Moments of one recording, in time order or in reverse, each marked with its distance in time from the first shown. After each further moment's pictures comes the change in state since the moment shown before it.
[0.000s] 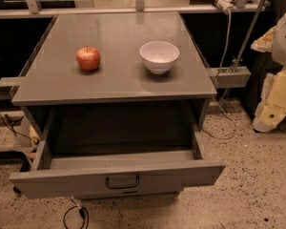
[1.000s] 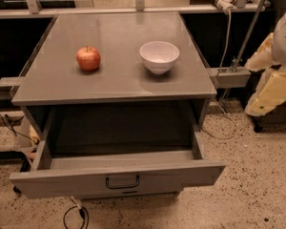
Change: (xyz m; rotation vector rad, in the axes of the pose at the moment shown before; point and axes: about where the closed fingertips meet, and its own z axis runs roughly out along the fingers) arm 0.000 0.000 0.000 0.000 0.000 0.000
